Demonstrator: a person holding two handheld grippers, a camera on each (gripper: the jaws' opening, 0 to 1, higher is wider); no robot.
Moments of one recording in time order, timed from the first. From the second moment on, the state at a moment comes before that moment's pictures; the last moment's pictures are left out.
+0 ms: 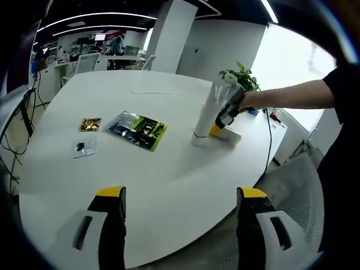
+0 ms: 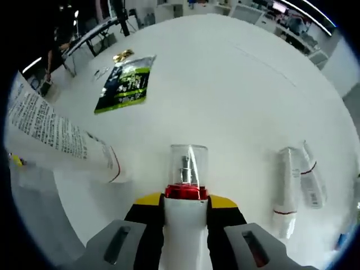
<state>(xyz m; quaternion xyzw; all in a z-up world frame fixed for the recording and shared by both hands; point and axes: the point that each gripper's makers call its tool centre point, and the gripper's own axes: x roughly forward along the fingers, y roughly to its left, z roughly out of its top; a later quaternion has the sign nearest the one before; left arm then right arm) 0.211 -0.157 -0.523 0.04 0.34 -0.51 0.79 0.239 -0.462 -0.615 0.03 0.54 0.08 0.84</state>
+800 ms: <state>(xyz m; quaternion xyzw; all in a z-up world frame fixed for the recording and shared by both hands) 0.185 -0.174 -0.498 0.06 0.33 -0.57 0.75 0.168 -0.482 -0.479 0.09 0.28 -0.02 0.96</state>
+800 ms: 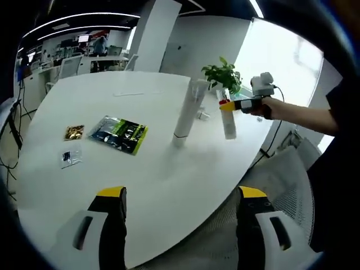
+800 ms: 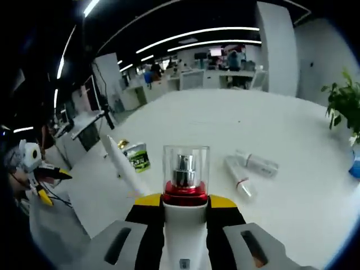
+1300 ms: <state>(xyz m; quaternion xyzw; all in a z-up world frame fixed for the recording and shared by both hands) 0.185 -0.220 -0.401 0.05 0.23 -0.61 0.75 0.160 -0.415 -0.337 0.13 0.11 0.03 0.99</state>
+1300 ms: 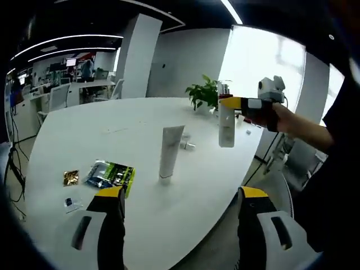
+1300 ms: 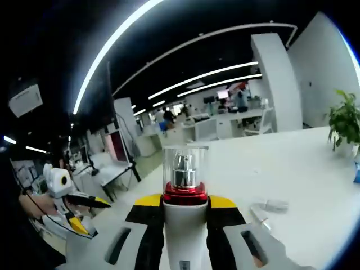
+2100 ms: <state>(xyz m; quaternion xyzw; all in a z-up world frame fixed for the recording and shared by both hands) 0.137 -0.293 -0.265 0.01 0.13 -0.68 0.73 0.179 -0.315 -0.180 0.18 0.04 0.18 0.97</state>
